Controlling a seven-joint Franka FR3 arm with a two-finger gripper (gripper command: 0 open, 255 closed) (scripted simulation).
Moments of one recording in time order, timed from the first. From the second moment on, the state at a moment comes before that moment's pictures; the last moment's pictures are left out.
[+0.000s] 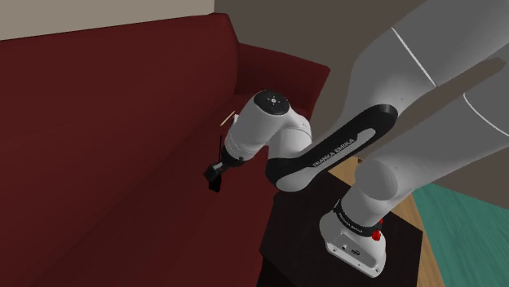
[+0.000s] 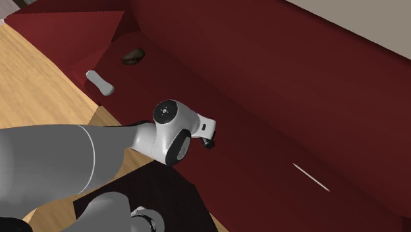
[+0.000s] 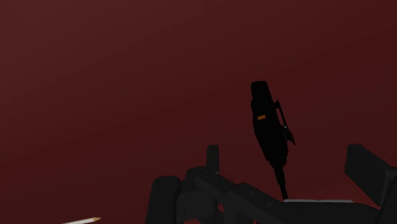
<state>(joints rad) -0.33 -0.28 0.92 -2.82 -0.06 2.95 0.70</state>
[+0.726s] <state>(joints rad) -0.36 -0.26 0.95 -2.83 -0.09 2.97 0.72</state>
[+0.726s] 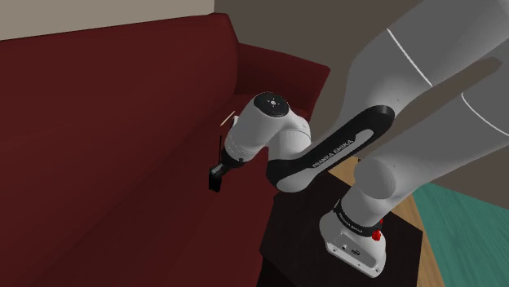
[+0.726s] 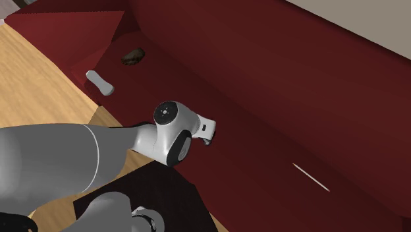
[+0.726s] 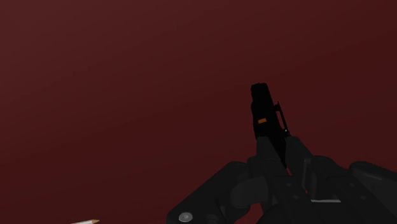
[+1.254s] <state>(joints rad) -0.15 -0.36 0.77 -2.81 0.05 2.84 0.60</state>
